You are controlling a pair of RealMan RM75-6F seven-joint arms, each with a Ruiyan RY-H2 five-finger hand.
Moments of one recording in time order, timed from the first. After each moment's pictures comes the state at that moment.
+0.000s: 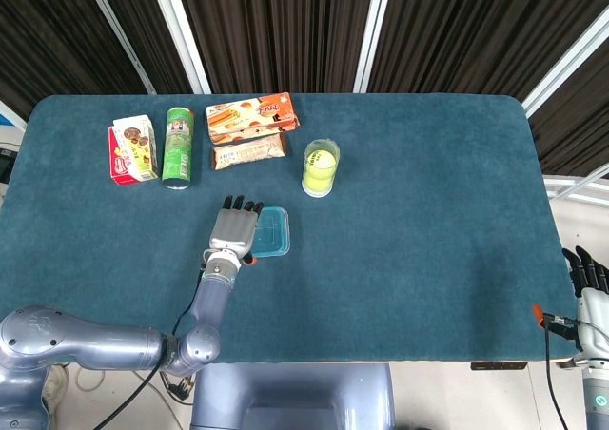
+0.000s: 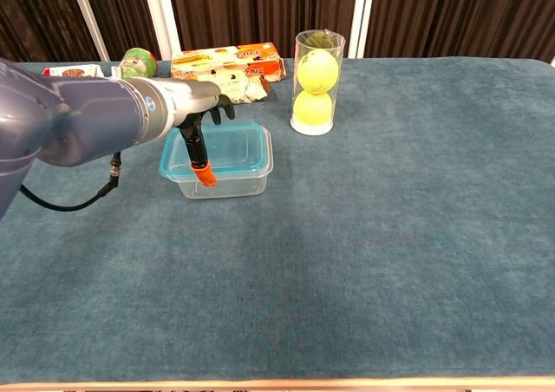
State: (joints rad) left arm -1.13 -1.71 -0.29 -1.57 0.18 1.19 0.96; right arm 0.03 -1.09 0.15 -1.73 -1.24 1.42 0.04
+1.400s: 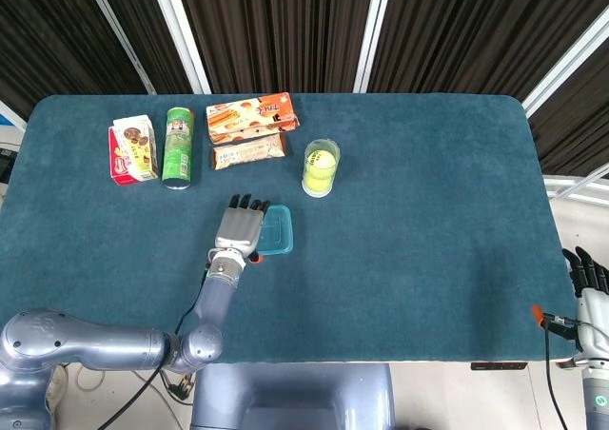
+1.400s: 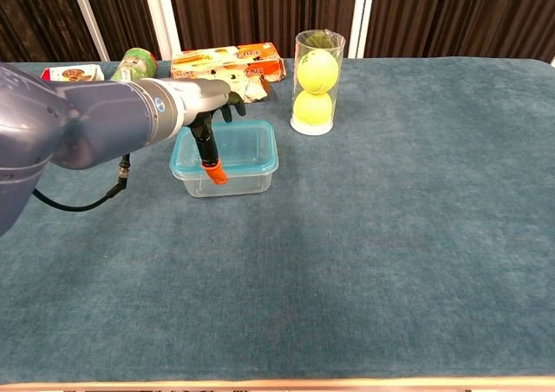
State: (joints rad) left arm -1.12 -1.74 -0.31 -1.53 0.24 1.16 0.93; right arm 0.03 -1.09 0.15 -1.74 -1.23 1.41 0.04
